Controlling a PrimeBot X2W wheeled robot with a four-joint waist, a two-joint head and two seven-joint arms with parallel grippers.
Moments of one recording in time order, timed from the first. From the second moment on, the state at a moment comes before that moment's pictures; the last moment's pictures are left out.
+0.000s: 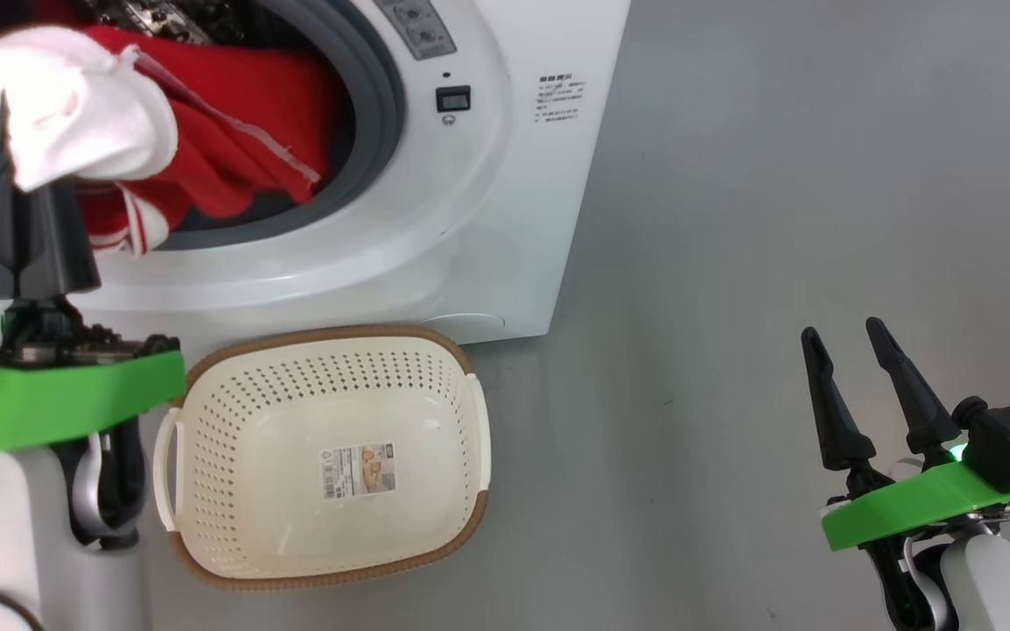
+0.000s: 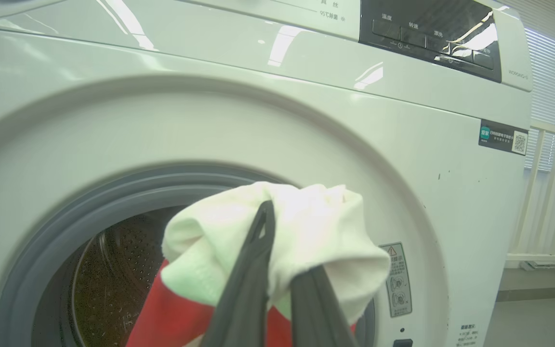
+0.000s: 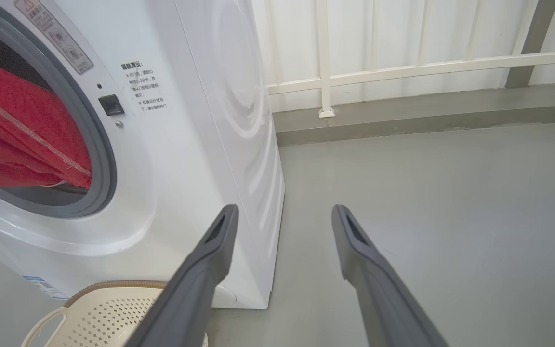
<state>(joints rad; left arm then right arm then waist) -0.53 0.04 0.15 0.05 -0.24 -0.12 -0.26 -0.16 -0.13 0.04 0.23 0.42 0.13 -0.26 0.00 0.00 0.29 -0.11</state>
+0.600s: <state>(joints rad) -0.46 0.03 0.10 -0.01 -0.24 -0.12 -0.26 -0.17 -0.13 0.04 0.22 0.42 0.13 -0.26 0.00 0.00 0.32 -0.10</state>
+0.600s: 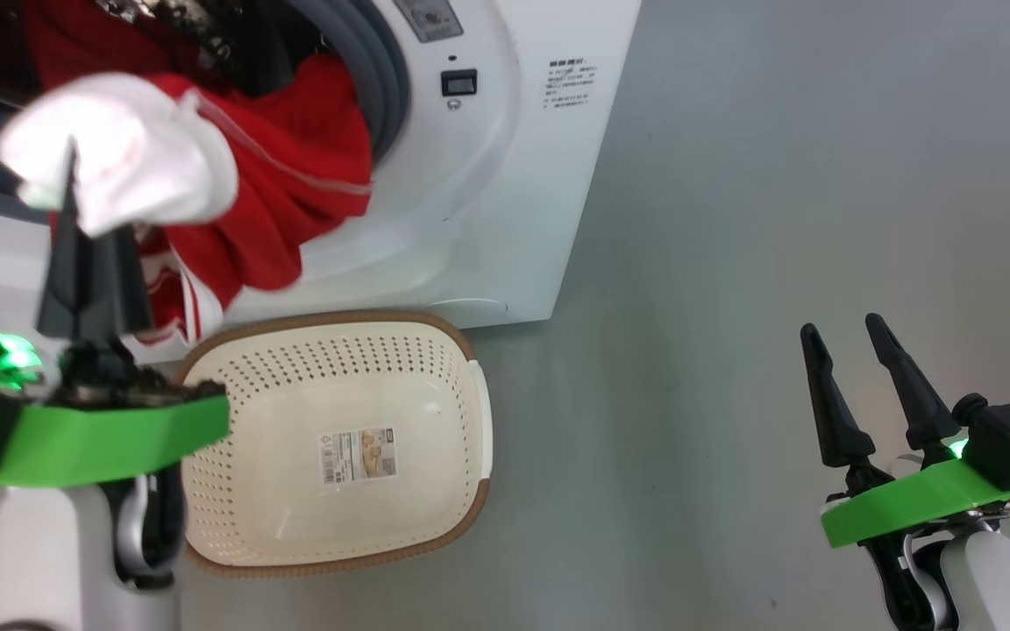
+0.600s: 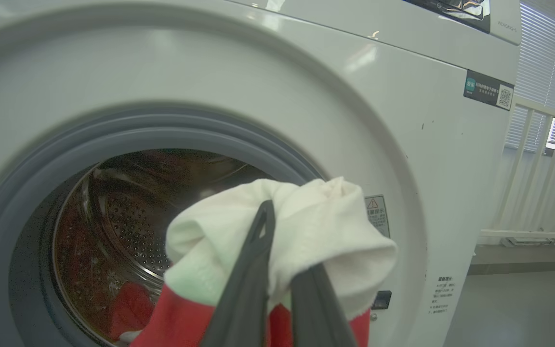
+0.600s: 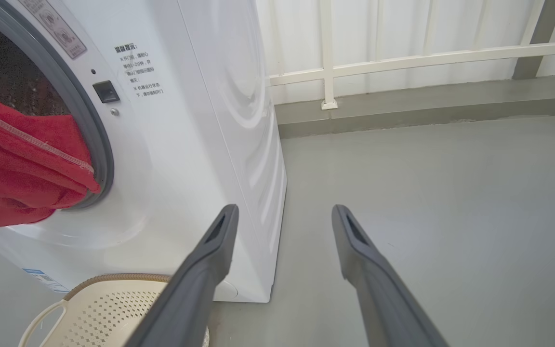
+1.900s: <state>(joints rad) -0.56 0.03 0.09 0.93 -0.13 -0.10 -0.26 -0.30 -0.11 0.08 0.21 0.42 0.13 -0.26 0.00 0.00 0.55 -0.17</state>
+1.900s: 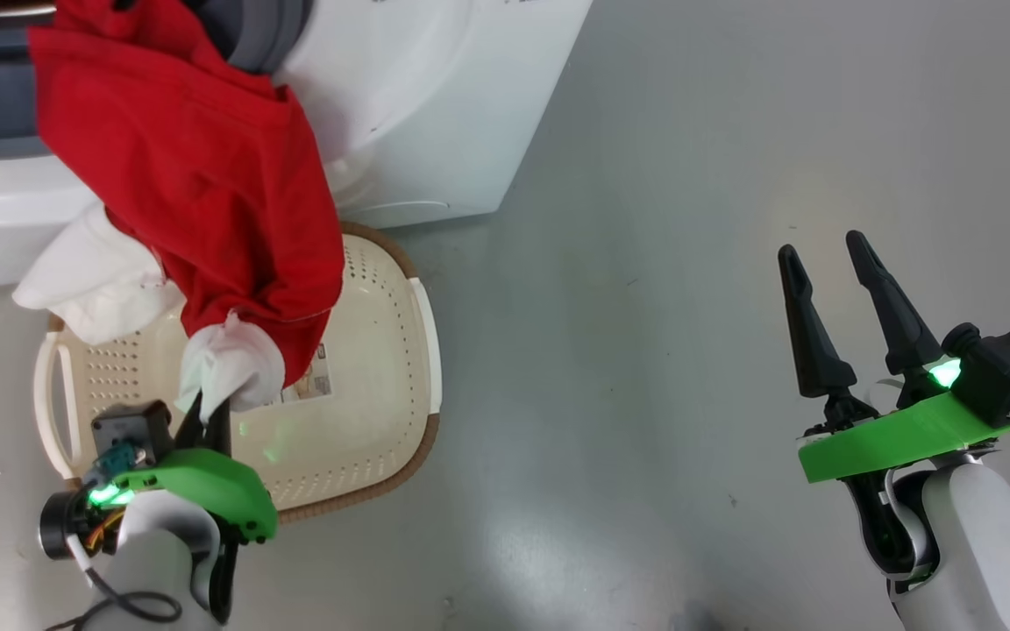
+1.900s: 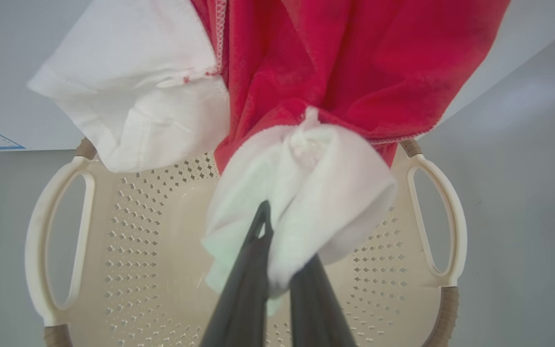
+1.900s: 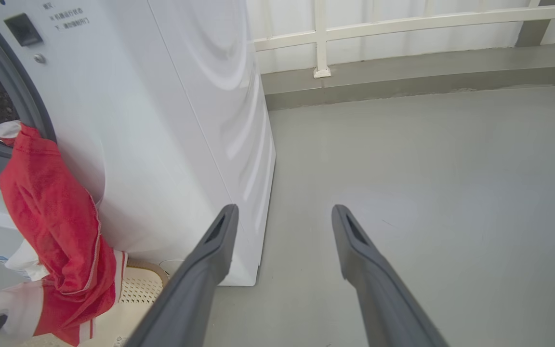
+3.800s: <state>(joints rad) -0.75 0.05 0.10 0.98 -0.14 -0.12 -0.26 -0.37 -0.11 0.07 0.17 0.42 0.13 -0.26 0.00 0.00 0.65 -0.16</state>
